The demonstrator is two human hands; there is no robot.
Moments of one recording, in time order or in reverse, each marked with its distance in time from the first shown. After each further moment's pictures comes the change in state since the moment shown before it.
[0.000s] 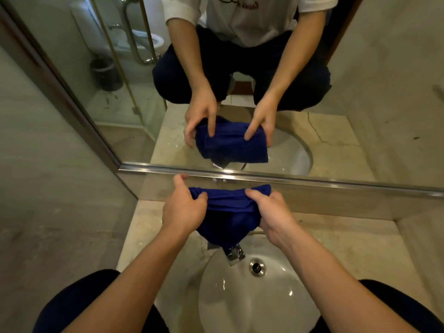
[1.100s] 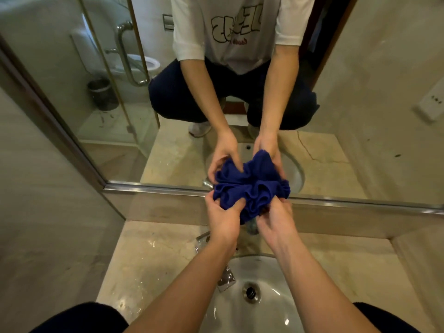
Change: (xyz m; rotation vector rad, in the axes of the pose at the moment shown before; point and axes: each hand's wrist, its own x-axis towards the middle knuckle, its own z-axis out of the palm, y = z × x) left_hand 0.004 0.037 0.114 -0.964 -0.028 -0.089; right_hand 0.065 0.005 -0.018 0.744 0.054 -0.136
